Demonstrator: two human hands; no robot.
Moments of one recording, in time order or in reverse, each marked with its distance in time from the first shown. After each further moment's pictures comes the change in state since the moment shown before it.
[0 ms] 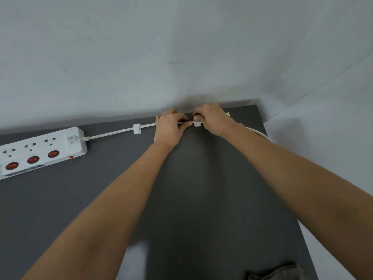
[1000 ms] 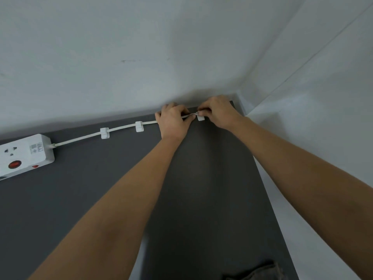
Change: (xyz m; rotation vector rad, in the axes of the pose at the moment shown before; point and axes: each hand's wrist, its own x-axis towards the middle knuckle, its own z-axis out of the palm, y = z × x) left_hand 0.023 0.069 0.066 0.072 0.102 -0.095; right_hand -0.039 0.077 -0.037 0.035 0.060 0.059
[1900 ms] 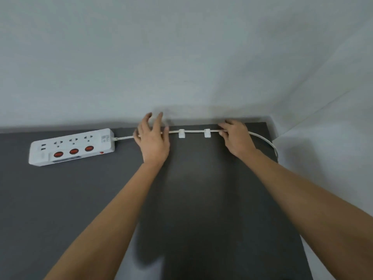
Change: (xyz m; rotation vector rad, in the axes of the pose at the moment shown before) left_hand -0.053 -0.095 -0.115 0.181 0.300 -0.148; right_hand -0.009 -0.051 0.036 -0.035 0.161 0.081
